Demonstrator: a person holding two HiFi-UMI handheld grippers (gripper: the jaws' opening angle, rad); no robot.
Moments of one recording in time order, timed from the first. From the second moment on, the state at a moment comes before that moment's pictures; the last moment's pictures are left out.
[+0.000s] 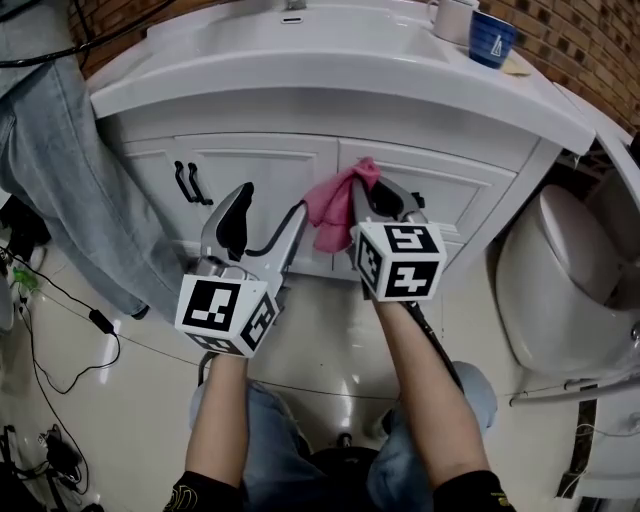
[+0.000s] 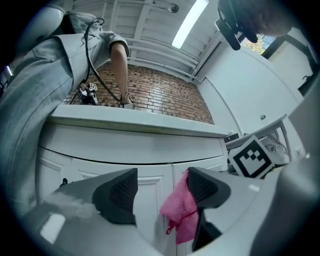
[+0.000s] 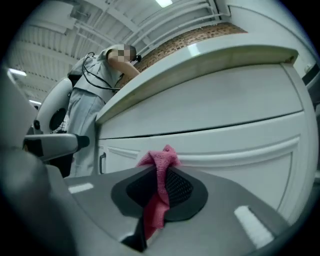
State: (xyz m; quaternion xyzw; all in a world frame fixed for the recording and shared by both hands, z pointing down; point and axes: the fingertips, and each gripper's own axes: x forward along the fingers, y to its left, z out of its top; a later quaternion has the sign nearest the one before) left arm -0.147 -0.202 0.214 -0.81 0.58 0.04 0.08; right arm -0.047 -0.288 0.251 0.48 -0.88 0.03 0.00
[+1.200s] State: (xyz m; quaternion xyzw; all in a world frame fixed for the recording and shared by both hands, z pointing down) left arm -0.146 -0.216 0.231 -0.80 0.59 0.02 0.06; right arm -0.065 -0.276 0.260 0.41 -0.91 0.09 -0.03
